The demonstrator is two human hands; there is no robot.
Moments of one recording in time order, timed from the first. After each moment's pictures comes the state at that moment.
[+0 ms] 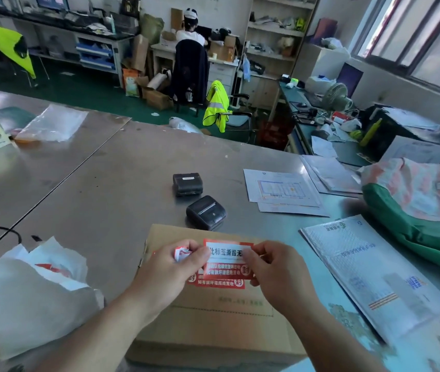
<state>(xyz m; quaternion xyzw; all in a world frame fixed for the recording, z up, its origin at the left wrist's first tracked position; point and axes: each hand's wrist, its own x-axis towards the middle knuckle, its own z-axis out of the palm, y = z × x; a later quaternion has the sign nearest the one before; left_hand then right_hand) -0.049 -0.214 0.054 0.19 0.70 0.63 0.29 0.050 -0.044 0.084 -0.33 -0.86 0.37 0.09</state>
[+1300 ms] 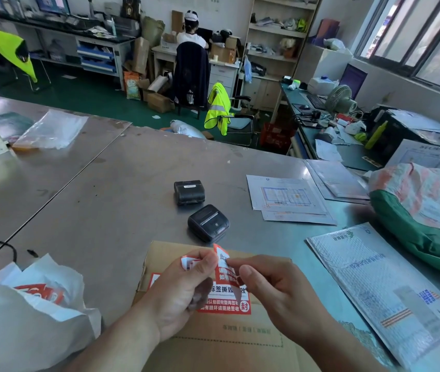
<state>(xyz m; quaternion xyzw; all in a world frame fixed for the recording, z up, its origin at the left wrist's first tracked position) -0.066 -0.182 0.044 0.11 0.48 0.76 0.42 0.040 -0.025 0.076 -0.10 -0.87 0.47 0.11</state>
